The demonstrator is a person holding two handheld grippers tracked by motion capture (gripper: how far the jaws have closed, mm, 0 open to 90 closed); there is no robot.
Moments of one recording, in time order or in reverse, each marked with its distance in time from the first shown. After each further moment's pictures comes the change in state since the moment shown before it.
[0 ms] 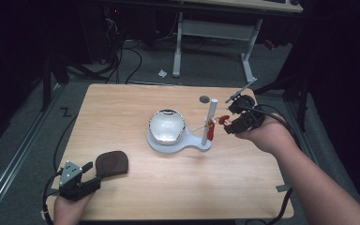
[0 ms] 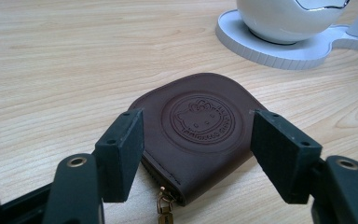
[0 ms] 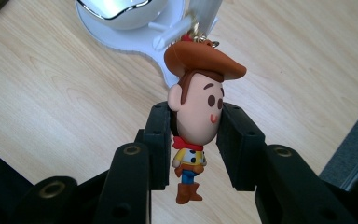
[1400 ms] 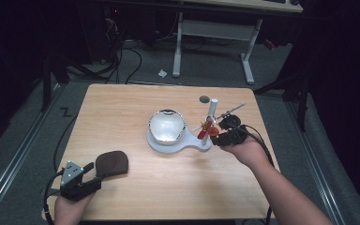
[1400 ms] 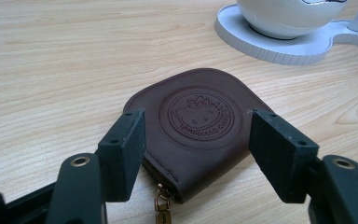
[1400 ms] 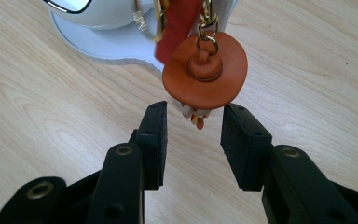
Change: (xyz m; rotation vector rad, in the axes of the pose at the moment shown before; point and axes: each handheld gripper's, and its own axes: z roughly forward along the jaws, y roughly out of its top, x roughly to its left) left arm -0.001 -0.001 0.002 0.014 -0.001 0.000; right arm -0.001 -0.024 0.099 -0.091 0.074 0.124
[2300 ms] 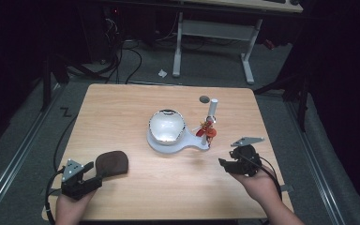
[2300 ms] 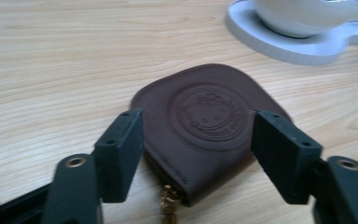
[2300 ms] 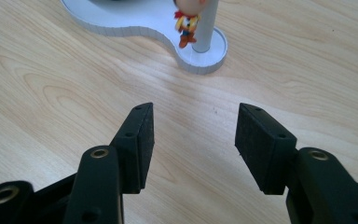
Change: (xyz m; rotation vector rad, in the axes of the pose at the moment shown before) left arm 0.005 0.000 0.007 0.027 0.028 -0.050; right arm 0.018 -0.092 -0.004 -0.196 -0.056 0.022
